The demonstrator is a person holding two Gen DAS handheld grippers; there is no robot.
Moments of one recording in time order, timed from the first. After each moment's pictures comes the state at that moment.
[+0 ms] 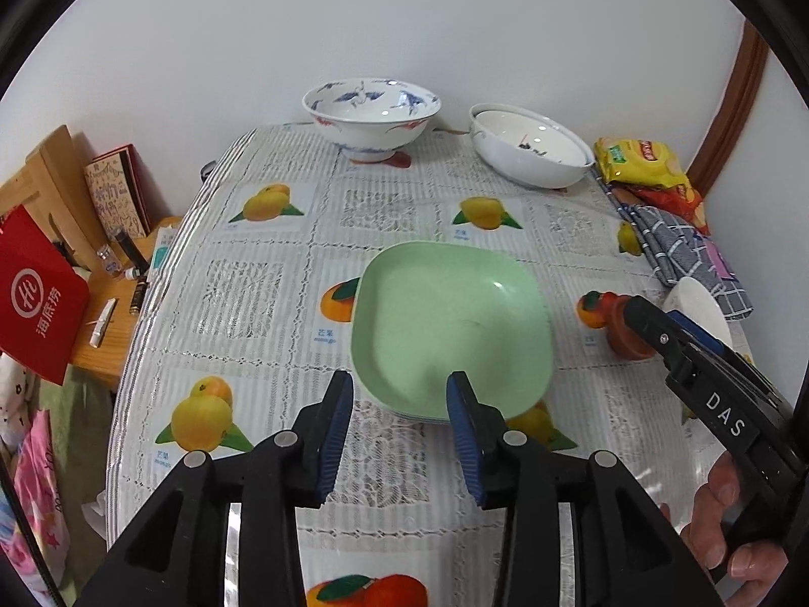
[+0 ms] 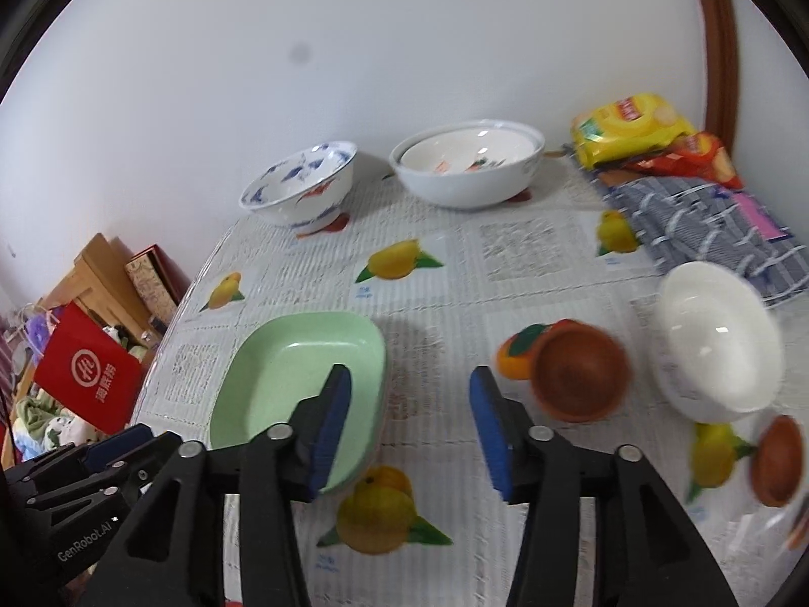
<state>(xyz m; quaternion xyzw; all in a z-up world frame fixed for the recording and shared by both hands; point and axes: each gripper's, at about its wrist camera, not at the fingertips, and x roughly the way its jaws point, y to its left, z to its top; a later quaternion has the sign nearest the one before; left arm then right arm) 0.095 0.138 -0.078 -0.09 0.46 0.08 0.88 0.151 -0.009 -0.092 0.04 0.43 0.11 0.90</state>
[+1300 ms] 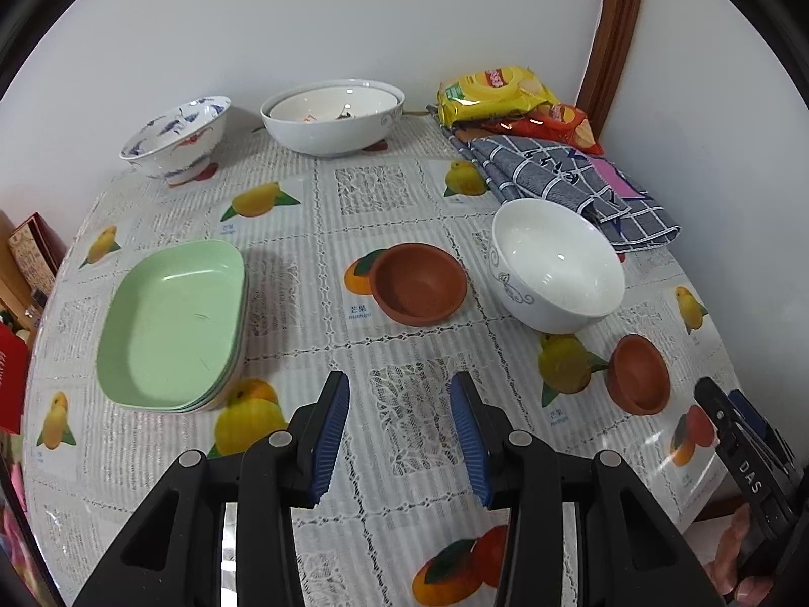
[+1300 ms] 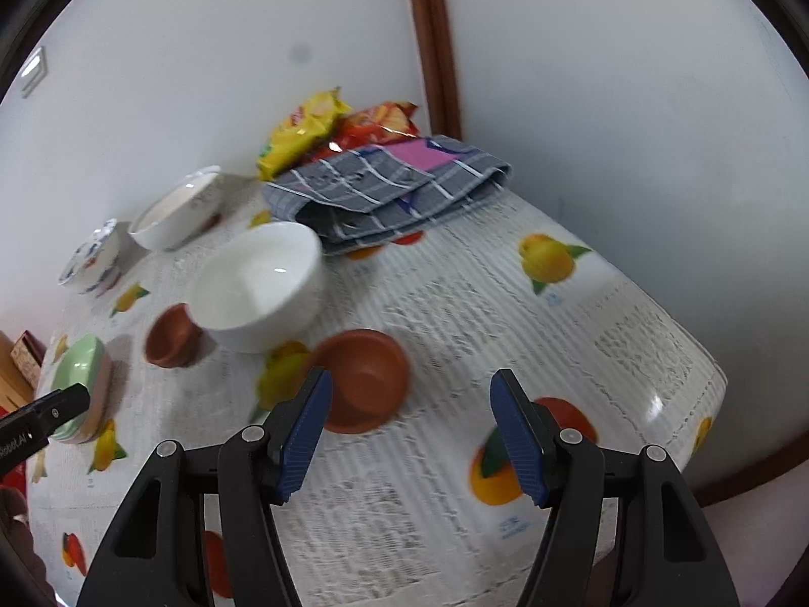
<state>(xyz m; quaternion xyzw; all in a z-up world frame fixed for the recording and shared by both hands) 0.125 -0.055 -0.100 -0.03 0.47 -0.01 0.88 0.064 -0.266 -0.103 0.09 0.42 -0.12 0.90</state>
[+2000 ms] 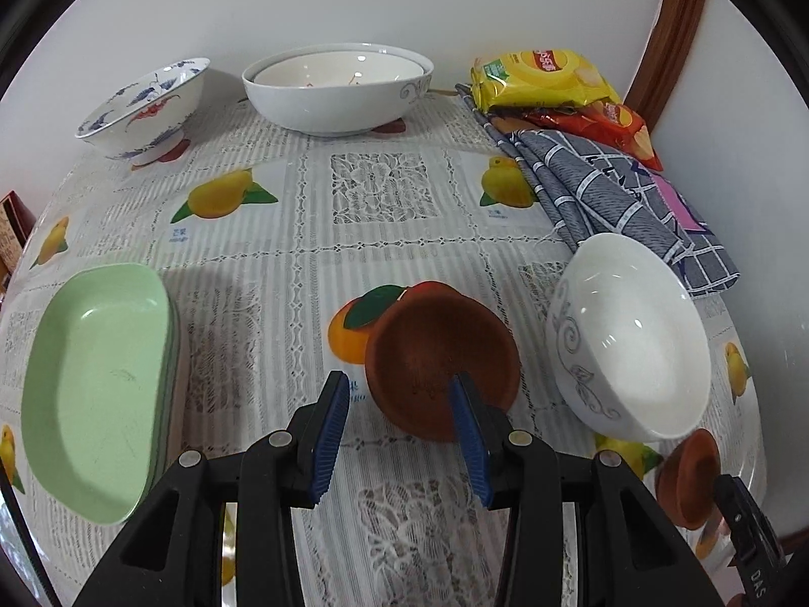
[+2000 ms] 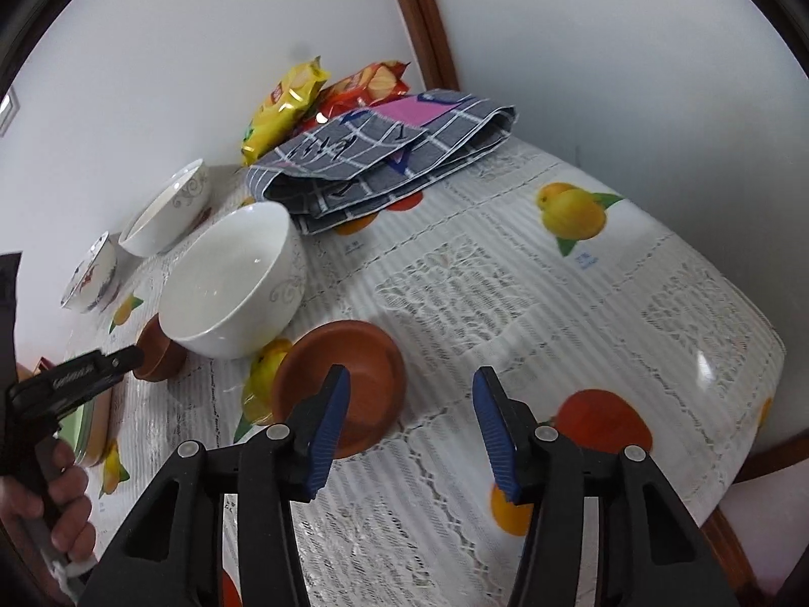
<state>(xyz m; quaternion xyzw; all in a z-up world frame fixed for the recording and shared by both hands) 0.215 -0.050 -0.150 -0.07 0.49 0.01 0.87 0.096 -0.278 -0.138 0.16 0.45 -0.09 0.87</state>
